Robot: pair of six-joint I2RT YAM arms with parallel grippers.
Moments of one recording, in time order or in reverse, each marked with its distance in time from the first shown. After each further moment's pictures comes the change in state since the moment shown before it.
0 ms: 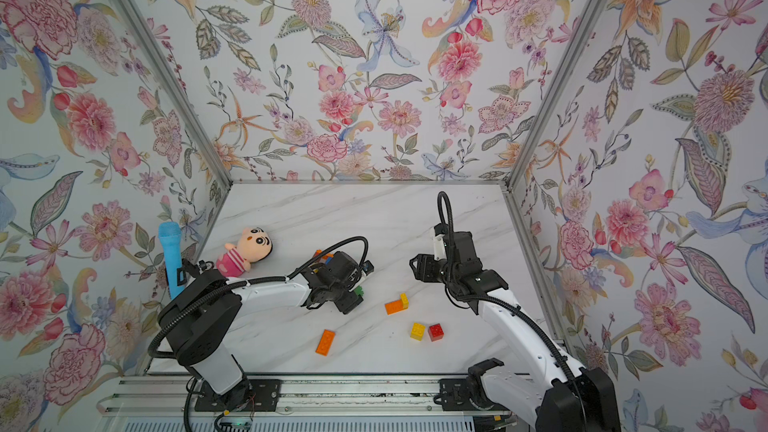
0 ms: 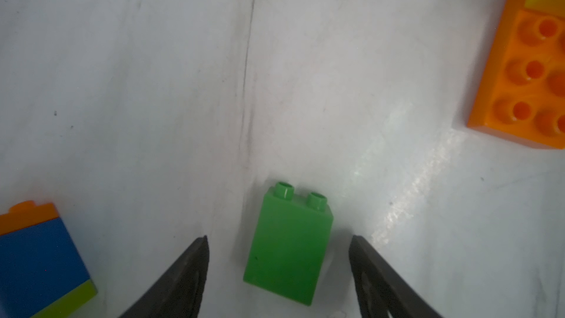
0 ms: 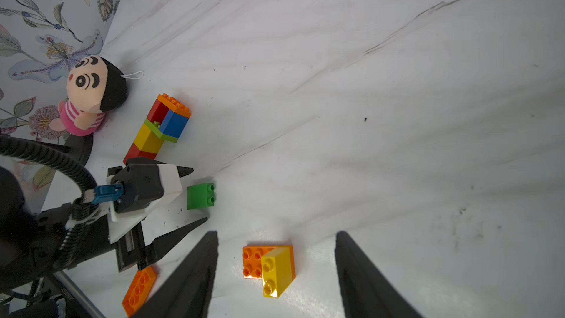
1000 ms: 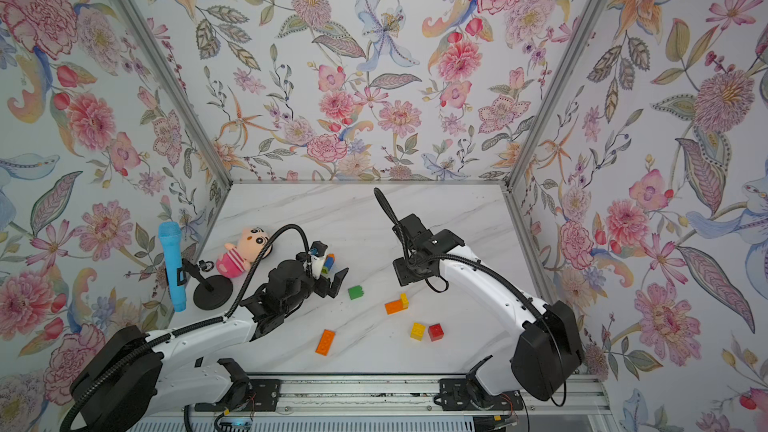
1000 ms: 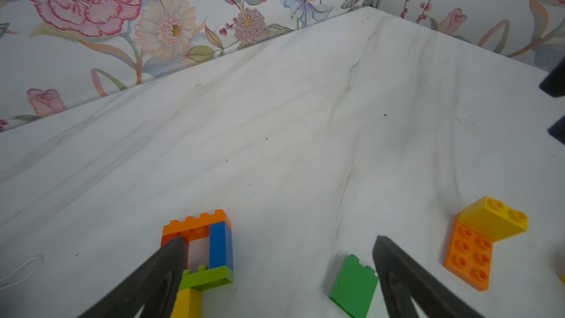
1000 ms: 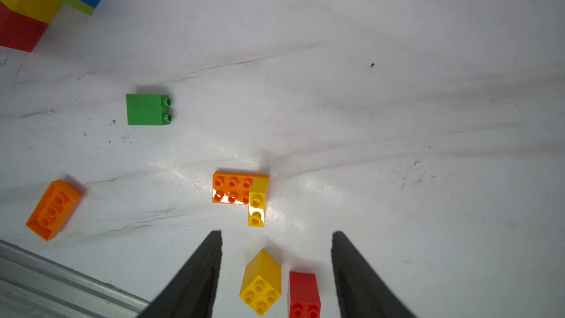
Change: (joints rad) left arm 0.057 -0.452 -0.388 0.562 -0.085 -0.180; right arm 0.261 0.287 0.397 -0.499 0.288 -0.133
